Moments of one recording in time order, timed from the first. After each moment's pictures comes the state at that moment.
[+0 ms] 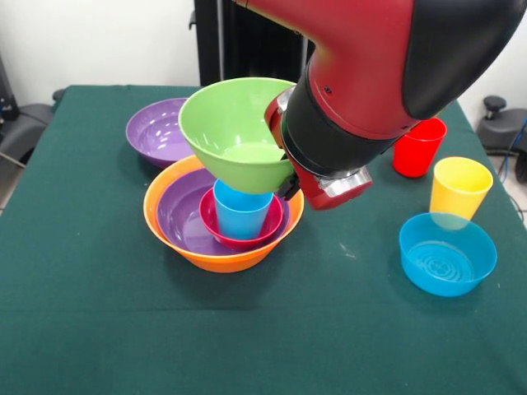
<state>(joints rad) -0.06 0.13 -0.91 0.32 0.58 1.61 2.51</state>
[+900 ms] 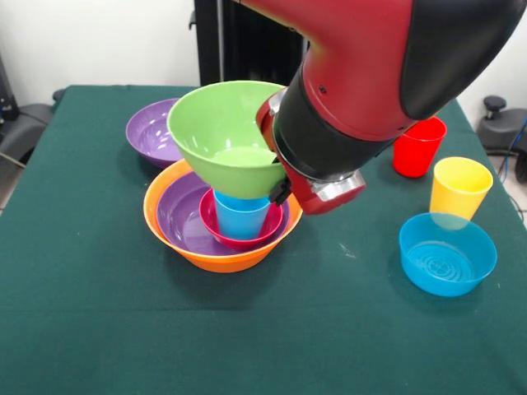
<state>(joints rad) -0.09 0.14 -0.94 0.27 0.58 1.61 2.51</state>
